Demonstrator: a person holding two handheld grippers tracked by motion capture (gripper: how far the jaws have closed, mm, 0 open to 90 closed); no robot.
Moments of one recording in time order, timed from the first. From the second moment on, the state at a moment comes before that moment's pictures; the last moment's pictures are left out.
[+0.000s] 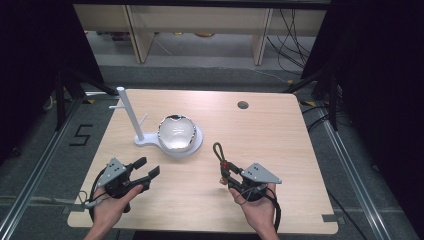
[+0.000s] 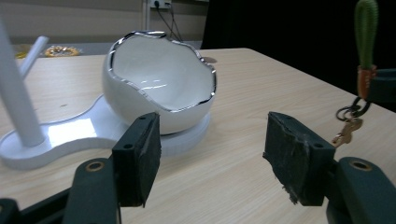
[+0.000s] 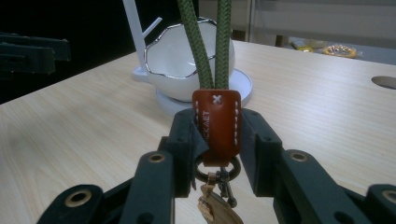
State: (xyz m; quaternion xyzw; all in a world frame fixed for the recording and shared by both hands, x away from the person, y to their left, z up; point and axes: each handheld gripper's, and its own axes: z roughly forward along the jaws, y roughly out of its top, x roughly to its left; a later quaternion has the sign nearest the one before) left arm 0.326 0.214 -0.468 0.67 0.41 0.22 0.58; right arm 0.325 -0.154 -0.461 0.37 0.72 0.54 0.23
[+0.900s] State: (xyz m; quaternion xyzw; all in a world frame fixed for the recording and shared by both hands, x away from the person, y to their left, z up) left arm 0.335 0.142 -0.428 0.71 0.31 0.15 0.62; right arm 0.327 -0.139 -0.456 0.36 0.72 0.55 0.23
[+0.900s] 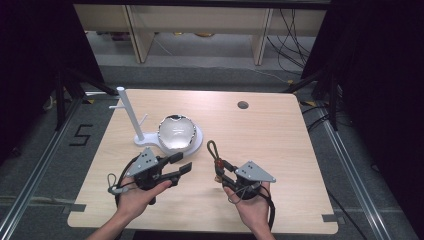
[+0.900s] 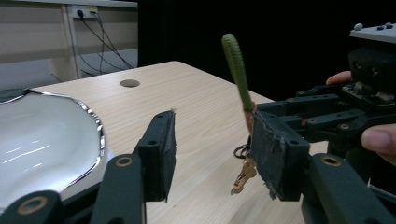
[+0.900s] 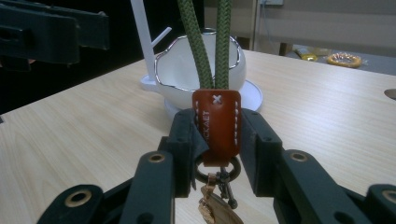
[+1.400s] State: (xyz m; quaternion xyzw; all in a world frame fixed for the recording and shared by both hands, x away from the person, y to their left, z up) left arm 0.354 0.109 -0.430 0.71 0.31 0.09 0.63; right arm 0.324 -0.130 -0.459 0.35 0.73 0.55 0.22
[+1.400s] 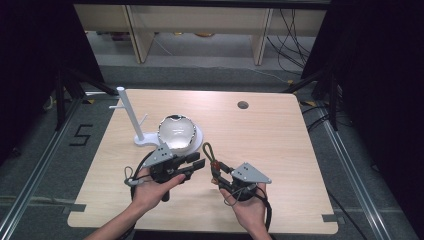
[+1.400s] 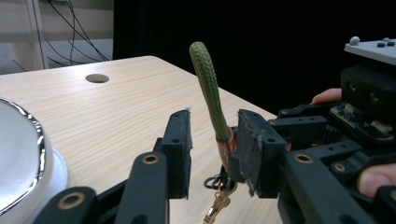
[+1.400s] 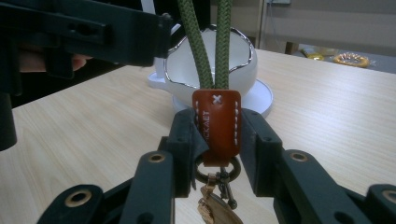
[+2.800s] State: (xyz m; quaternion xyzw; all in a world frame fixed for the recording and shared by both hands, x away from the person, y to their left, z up) left arm 0.352 0.112 -0.414 0.71 0.30 0.15 0.62; right arm 0.319 -0.123 -0.457 0.34 0.75 0.53 0.21
